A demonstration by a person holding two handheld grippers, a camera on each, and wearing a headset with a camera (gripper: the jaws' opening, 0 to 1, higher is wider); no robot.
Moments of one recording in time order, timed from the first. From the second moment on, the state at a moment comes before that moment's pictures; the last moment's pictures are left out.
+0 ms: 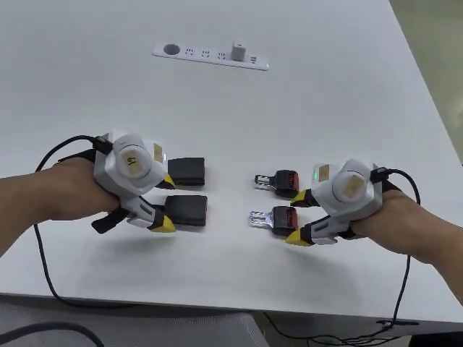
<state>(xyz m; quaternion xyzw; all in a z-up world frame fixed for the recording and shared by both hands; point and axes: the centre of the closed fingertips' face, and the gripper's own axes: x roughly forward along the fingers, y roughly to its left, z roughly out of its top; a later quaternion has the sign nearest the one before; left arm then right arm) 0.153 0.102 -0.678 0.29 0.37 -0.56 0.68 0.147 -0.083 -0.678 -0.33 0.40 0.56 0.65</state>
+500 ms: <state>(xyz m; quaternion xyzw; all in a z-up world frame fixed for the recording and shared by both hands) 0.150 0.099 -0.688 0.30 0.37 -0.59 0.65 0.145 -0.081 -0.685 -0.34 0.41 0.58 0.62</state>
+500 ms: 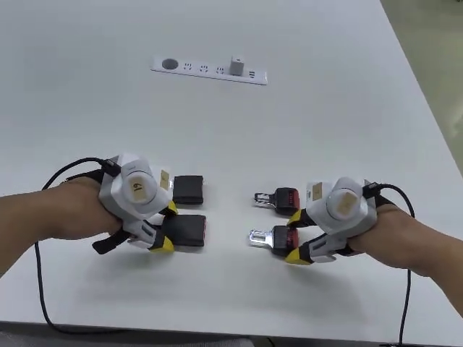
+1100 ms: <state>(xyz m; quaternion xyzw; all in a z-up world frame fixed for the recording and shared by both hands) 0.153 0.100 -0.692 0.32 0.37 -0.59 0.64 0.146 -0.084 -0.694 -0.37 0.41 0.59 0.60</state>
